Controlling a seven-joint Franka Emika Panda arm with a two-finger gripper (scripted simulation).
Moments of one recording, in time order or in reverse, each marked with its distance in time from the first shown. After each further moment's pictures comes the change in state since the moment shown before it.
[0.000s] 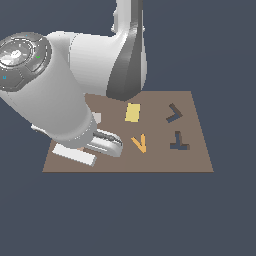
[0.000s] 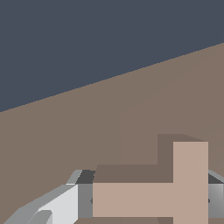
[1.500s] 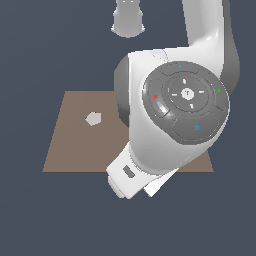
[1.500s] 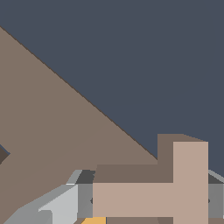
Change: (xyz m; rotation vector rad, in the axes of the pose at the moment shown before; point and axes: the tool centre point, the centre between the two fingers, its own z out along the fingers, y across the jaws) arm 0.007 -0.168 -0.006 0.000 0.000 -1.004
